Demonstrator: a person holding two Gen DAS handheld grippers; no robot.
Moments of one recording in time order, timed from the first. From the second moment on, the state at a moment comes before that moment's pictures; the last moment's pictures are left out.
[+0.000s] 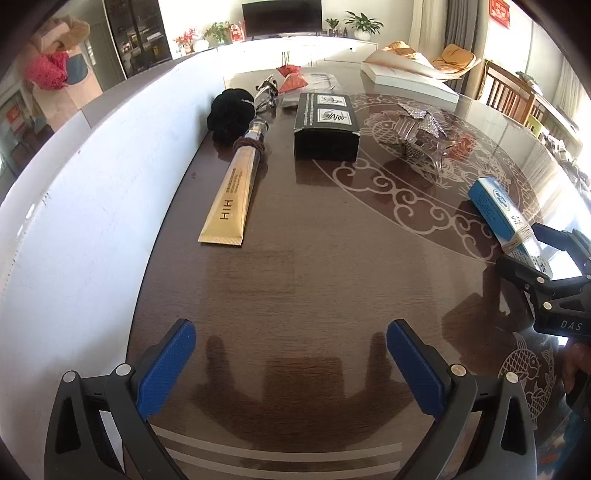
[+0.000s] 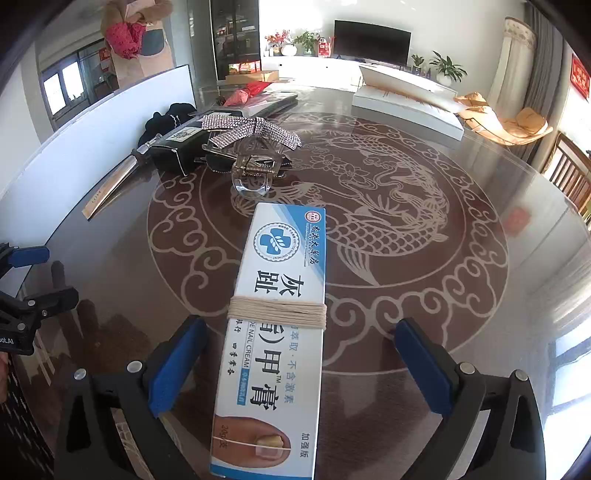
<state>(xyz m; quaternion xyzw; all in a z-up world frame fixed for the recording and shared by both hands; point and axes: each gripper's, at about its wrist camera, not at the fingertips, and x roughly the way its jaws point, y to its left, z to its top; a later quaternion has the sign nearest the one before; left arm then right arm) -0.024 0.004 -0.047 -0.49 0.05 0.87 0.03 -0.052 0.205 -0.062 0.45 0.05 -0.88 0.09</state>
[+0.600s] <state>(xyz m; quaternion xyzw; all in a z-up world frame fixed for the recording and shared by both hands) -0.150 -0.014 -0.059 -0.49 0.02 0.87 0.03 -0.050 0.206 -0.063 0.45 0.06 -0.89 0.09</state>
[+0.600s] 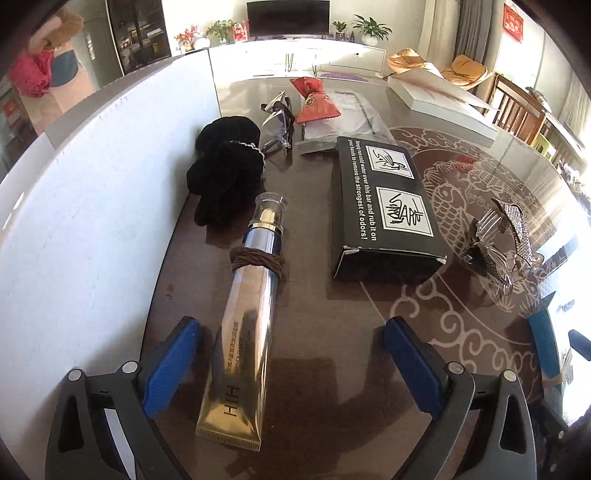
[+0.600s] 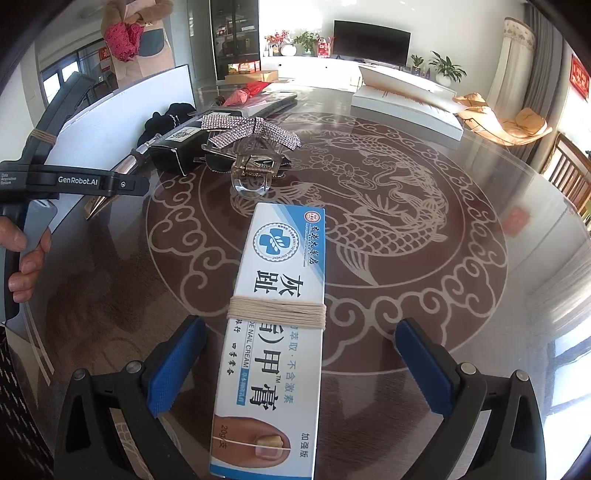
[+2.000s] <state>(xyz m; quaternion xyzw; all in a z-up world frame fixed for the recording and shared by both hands) 0.023 -0.115 0.080 -0.31 -0.14 0.94 0.06 -0.065 0.109 0.067 0.44 0.00 -0.86 0.24</state>
